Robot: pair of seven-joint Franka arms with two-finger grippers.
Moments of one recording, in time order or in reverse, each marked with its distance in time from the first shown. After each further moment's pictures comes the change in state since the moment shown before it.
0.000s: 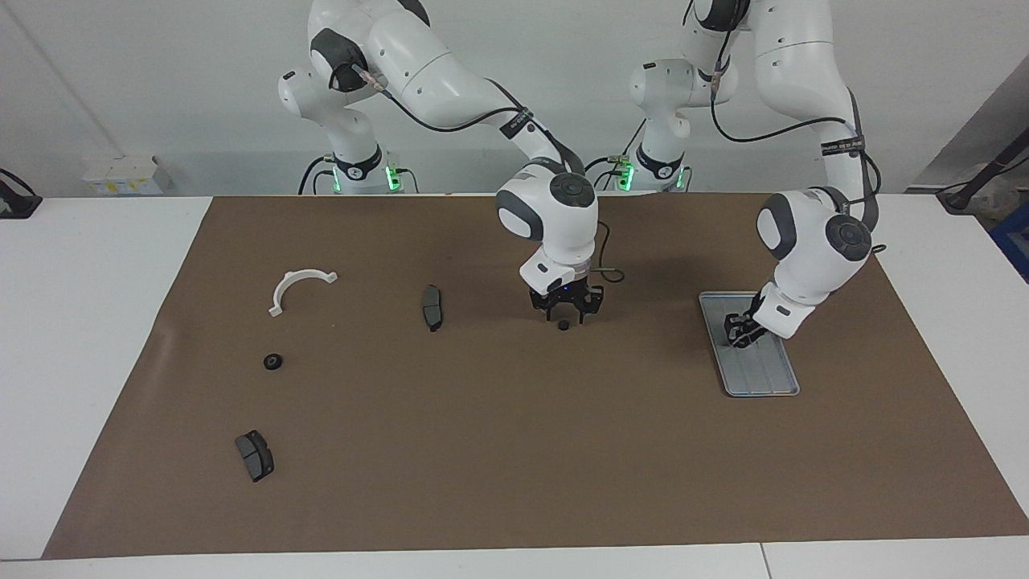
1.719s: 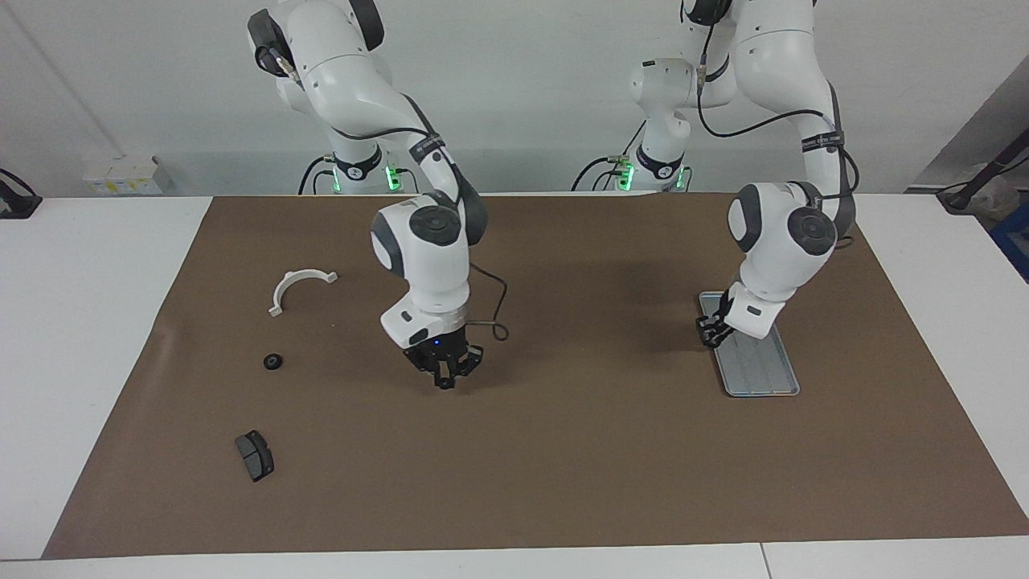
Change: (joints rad) left arm -0.179 -0.054 -0.029 0.049 -0.001 -0.119 -0.433; right arm -0.404 -0.109 -0.026 -0.091 -0.114 0.040 -0.375
